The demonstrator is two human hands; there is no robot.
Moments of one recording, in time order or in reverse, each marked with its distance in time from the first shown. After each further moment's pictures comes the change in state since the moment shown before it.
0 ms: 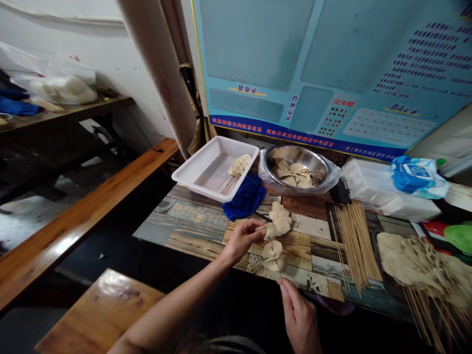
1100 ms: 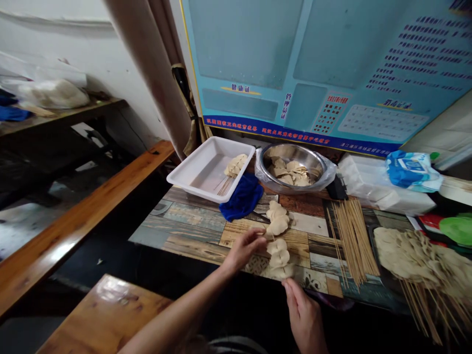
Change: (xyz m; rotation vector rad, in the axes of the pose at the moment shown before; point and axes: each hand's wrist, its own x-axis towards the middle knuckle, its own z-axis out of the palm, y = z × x) left_hand -0.009 -0.032 -0.005 0.243 0.020 -0.045; right_hand 0.000 0.006 -0.006 -0.019 -0.003 0.104
